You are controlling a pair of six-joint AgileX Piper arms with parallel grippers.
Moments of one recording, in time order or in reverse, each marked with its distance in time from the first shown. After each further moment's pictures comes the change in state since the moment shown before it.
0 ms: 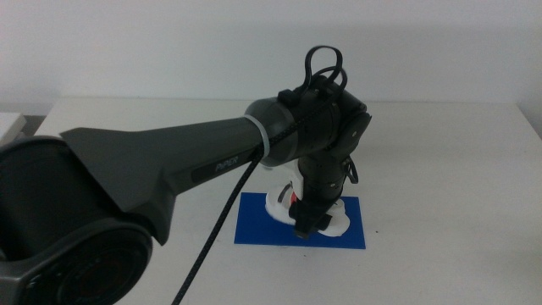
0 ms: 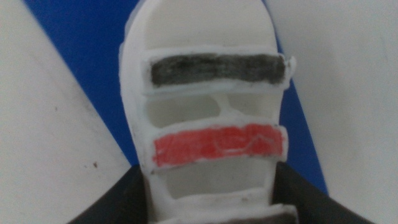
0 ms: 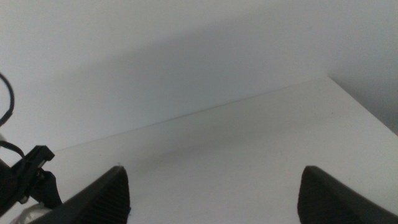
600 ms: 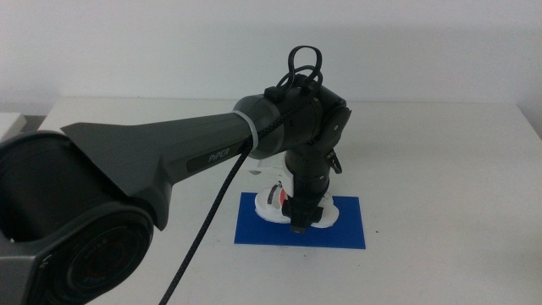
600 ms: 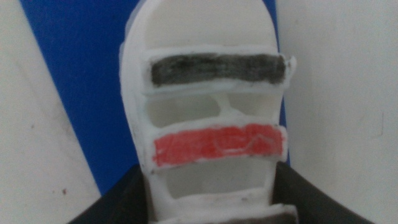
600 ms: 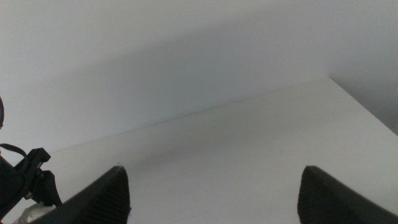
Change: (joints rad) left arm 0.056 0.028 0.000 -0.029 -0.031 -0.124; right arm 0.000 0.000 0.000 0.000 0.000 0.000
